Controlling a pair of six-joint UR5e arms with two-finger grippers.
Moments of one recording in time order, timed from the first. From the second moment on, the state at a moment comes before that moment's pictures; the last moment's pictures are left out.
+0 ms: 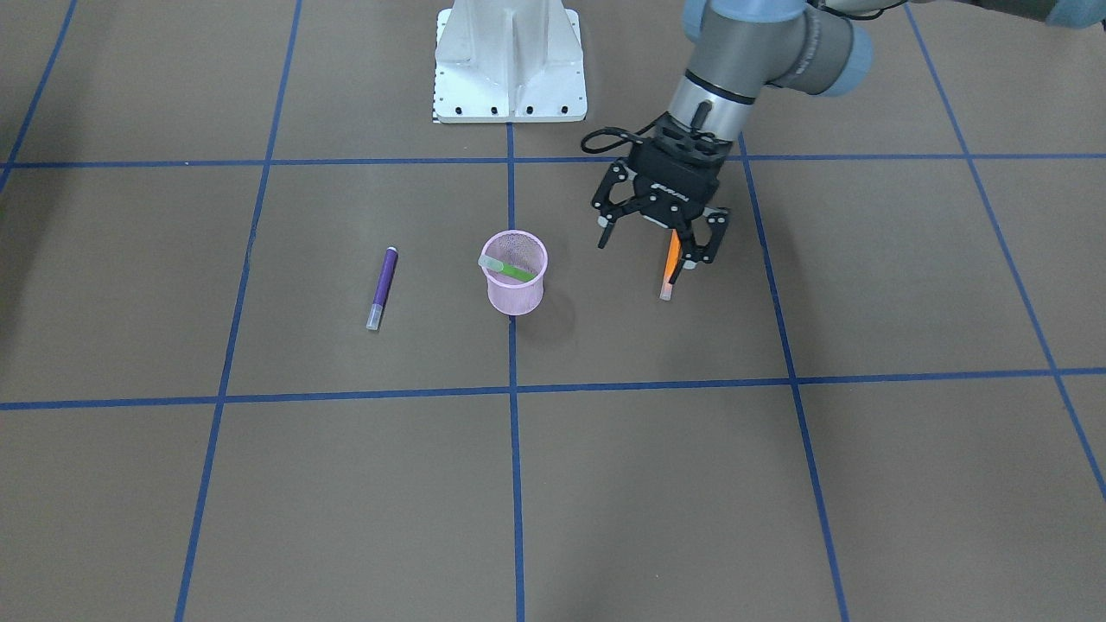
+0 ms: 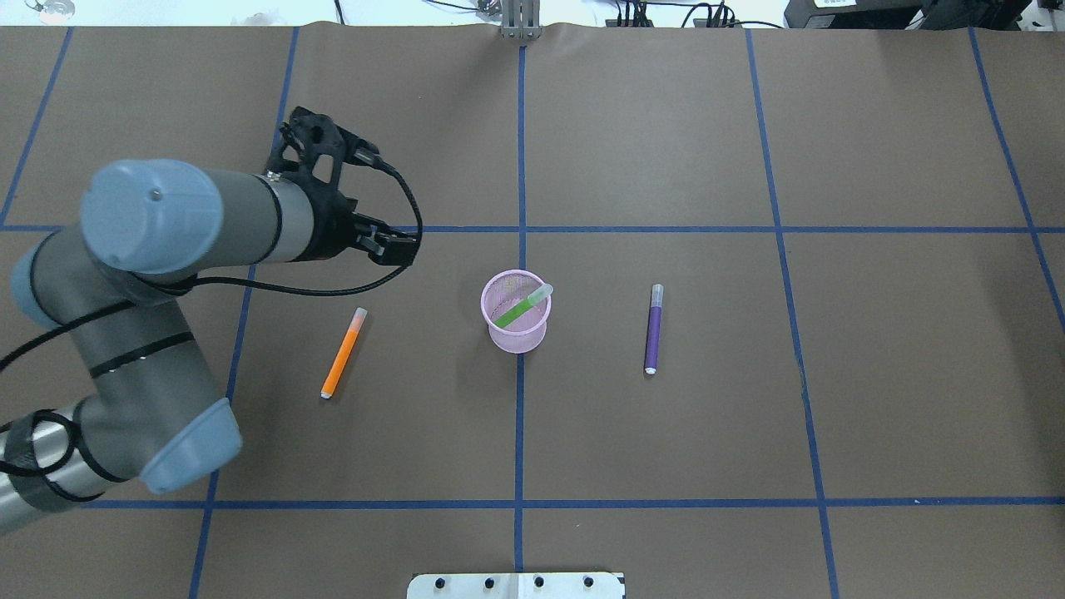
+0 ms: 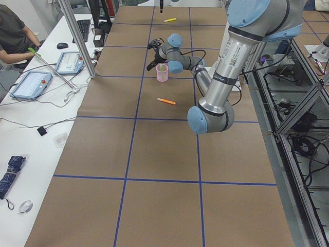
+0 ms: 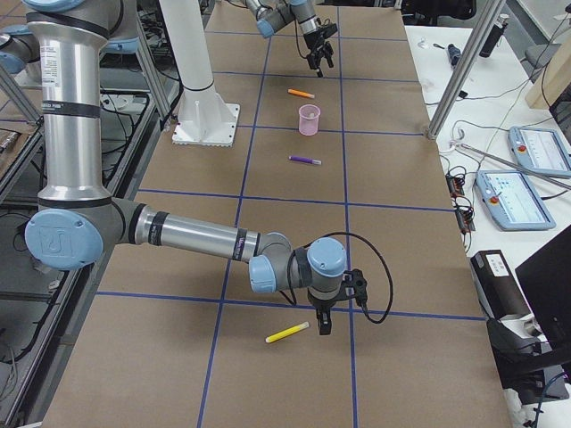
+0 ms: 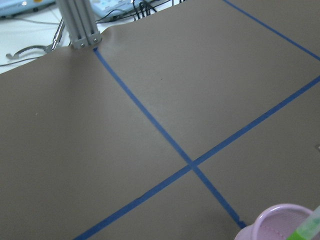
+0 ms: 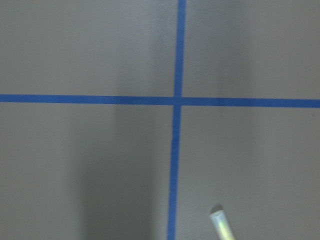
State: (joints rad) left arm -0.66 -1.96 -1.91 -2.01 -1.74 -0.72; right arm 1.46 -1.60 1.38 -1.21 2.27 0.02
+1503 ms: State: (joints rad) left arm -0.72 -1.80 -1.97 -2.01 -1.83 -0.81; right arm 1.38 -1.61 1.26 -1.24 2.32 -0.18
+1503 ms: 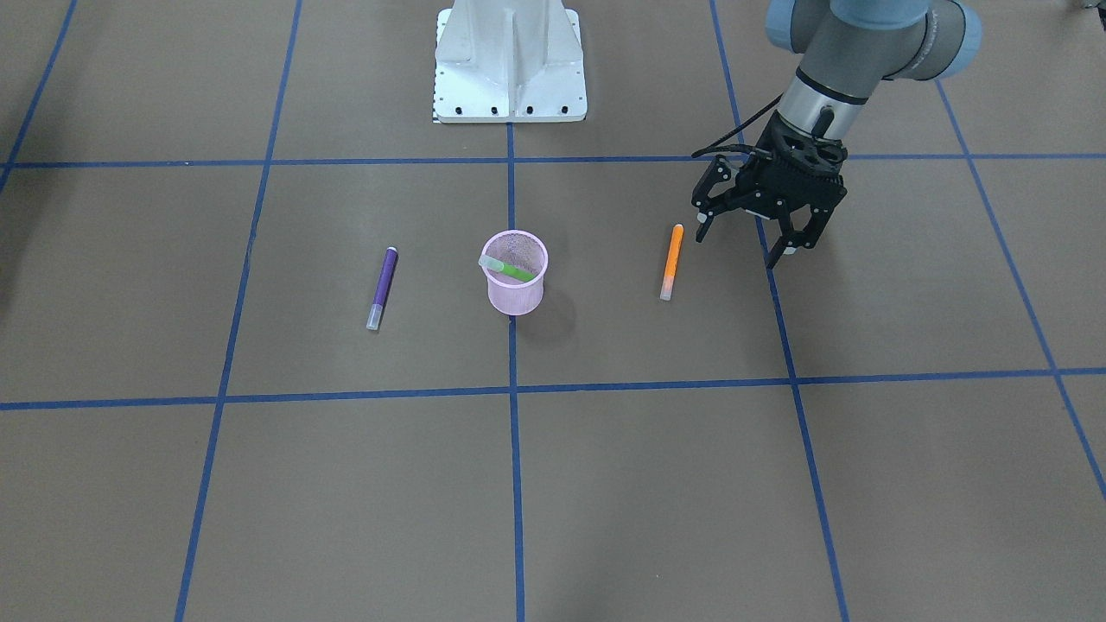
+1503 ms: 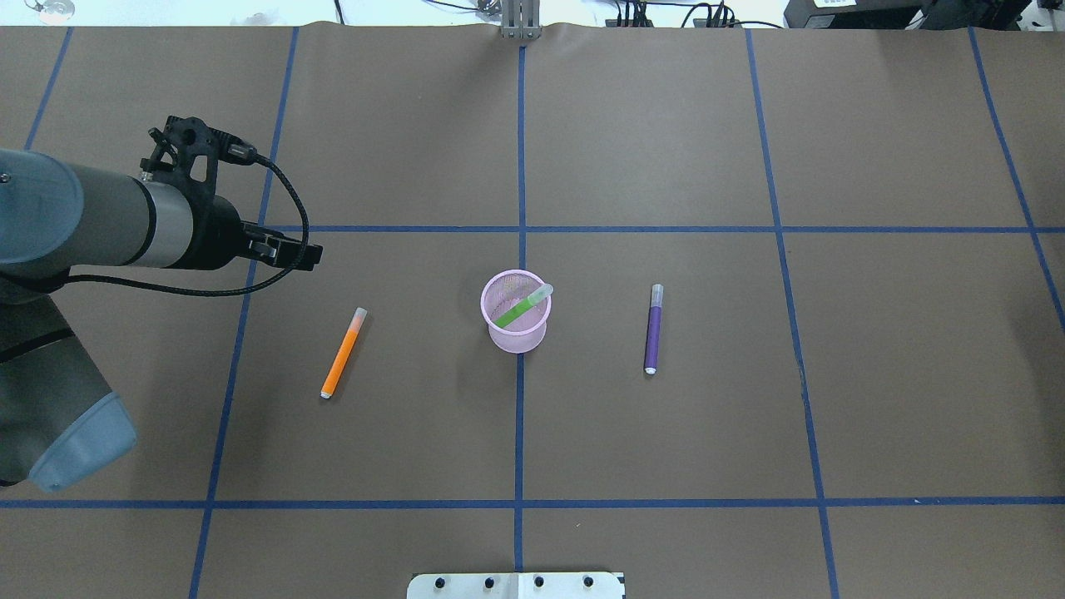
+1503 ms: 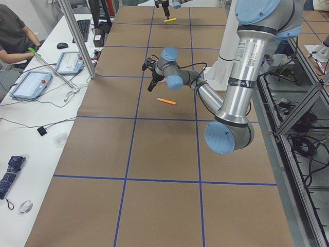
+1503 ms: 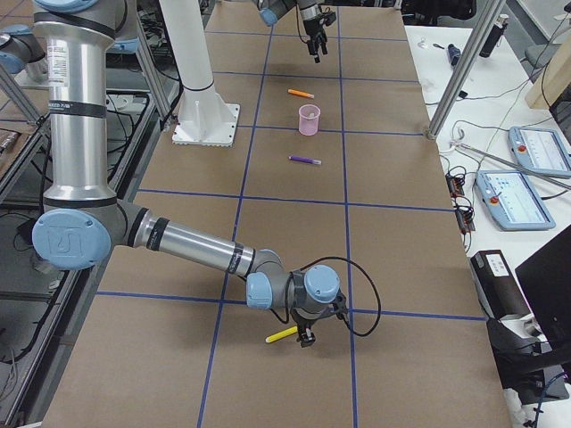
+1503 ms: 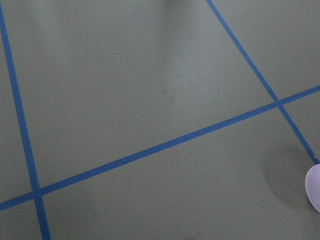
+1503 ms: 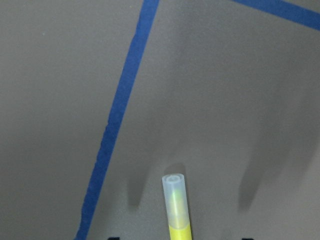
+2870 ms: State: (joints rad) left arm -0.72 -1.80 -1.97 -2.02 -1.83 -0.82; right arm 1.35 -1.61 1.24 -1.24 2.31 -0.20
